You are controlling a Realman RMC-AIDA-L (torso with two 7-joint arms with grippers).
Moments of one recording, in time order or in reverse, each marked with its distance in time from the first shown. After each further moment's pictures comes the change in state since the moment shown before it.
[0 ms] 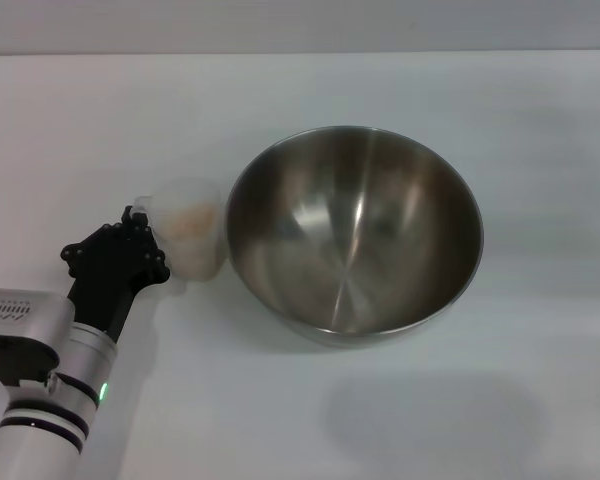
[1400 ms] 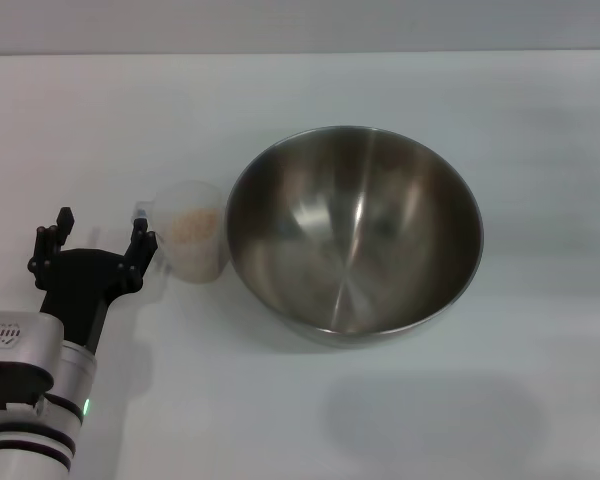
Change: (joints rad) left arm 0.079 -0.002 -0.046 -0.059 -0.008 0.054 0.166; right arm -0.001 -0.005 0.000 0.003 0.000 0.000 -0.009
